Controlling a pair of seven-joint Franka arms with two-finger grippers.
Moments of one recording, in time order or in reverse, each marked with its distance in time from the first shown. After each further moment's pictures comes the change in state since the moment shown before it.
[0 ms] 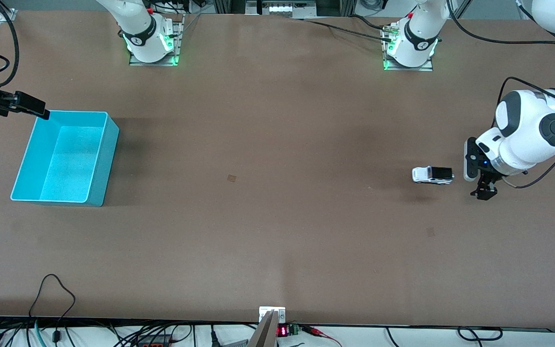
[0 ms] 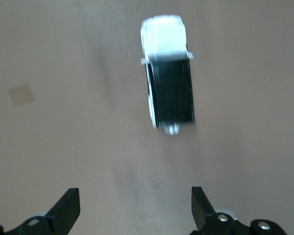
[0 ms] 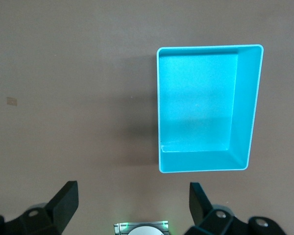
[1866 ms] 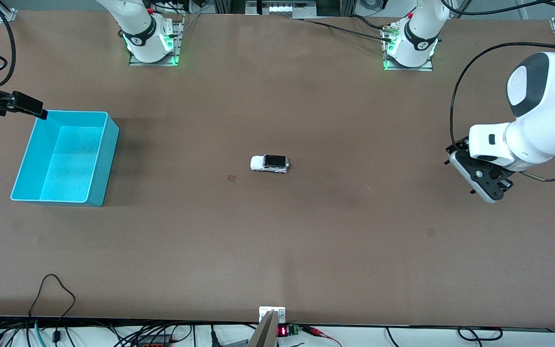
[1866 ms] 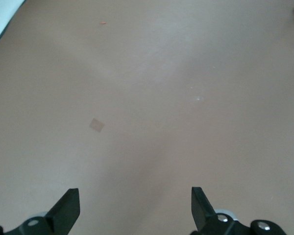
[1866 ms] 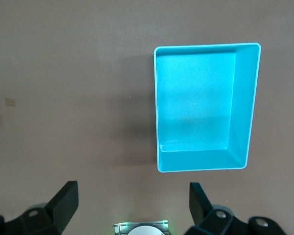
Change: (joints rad) left arm -0.300 -0.040 0.084 0.457 -0.207 -0.519 -0.957; right arm -0.002 0.000 -0.008 0.000 0.000 -0.001 0.000
